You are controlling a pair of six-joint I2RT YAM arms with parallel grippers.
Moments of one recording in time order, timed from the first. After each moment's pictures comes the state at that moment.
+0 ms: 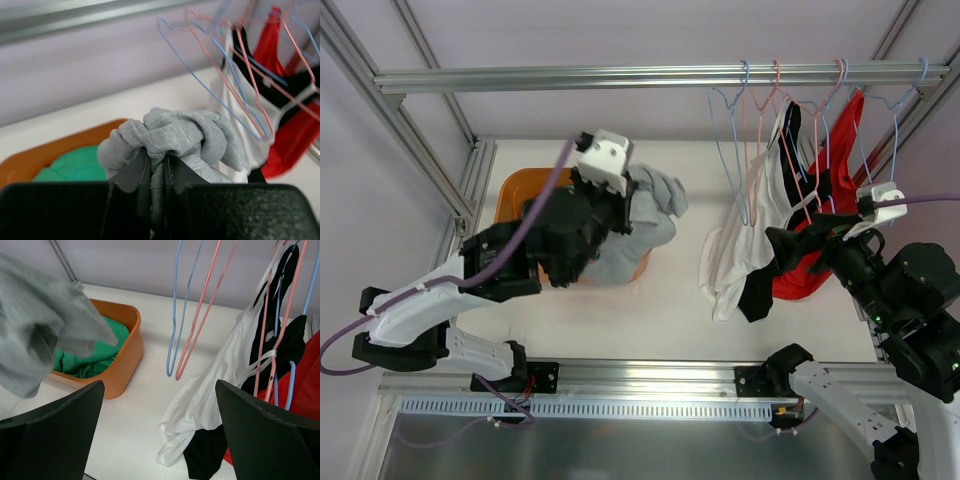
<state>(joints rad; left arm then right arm) -1.37 1.28 1.77 -0.64 -0.92 -0.11 0.51 0.64 1.42 -0.87 0.09 0.12</state>
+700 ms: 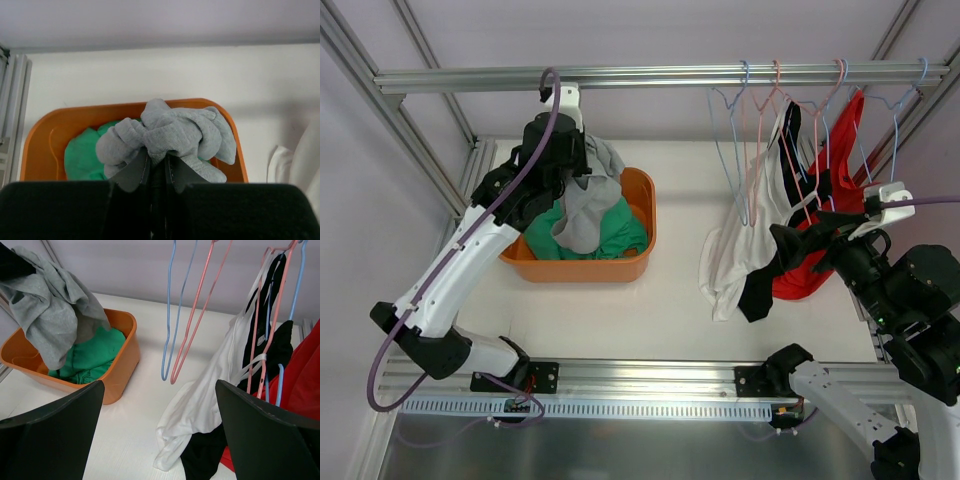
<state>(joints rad) -0.65 1.37 1.72 -0.70 -0.52 -0.22 0.51 0.64 1.44 -0.87 0.11 0.12</state>
